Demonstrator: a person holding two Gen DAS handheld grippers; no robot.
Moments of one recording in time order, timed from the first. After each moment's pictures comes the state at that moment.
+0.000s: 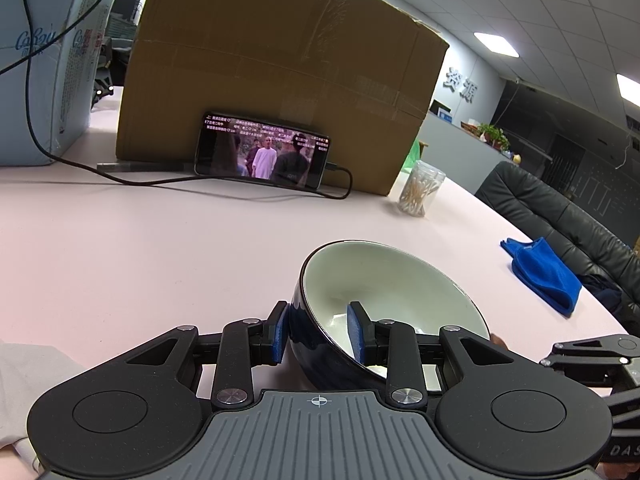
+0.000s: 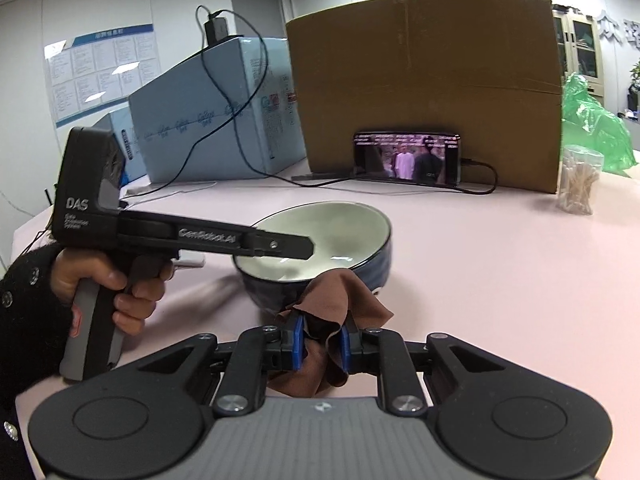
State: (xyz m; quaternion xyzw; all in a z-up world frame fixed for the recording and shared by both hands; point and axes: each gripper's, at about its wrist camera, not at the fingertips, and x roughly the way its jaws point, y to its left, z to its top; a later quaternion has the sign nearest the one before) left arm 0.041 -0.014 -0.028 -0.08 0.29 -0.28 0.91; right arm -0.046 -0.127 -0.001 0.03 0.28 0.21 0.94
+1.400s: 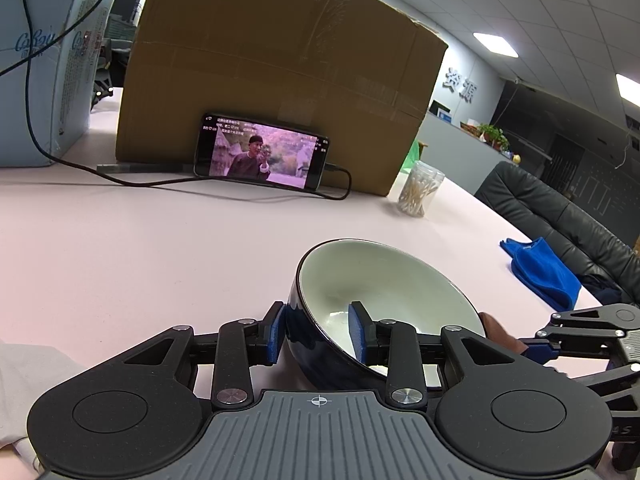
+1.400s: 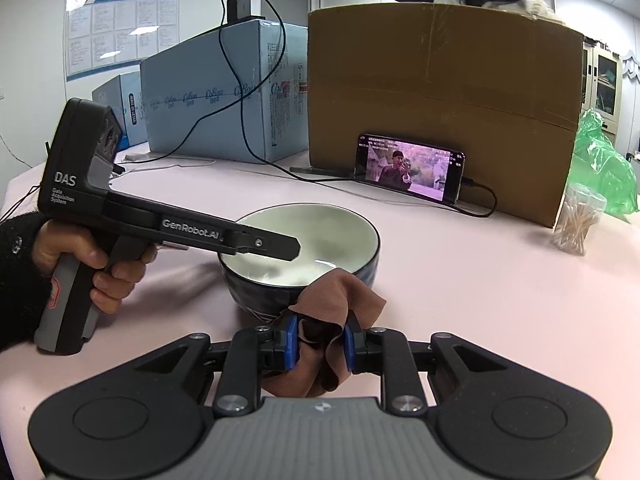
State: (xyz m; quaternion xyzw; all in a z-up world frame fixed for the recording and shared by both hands) left arm 0.040 -0.015 -0.027 -0.08 0.29 -0.28 0.91; right arm -0.033 -0.129 0.003 -0.05 0.29 0.19 0.93
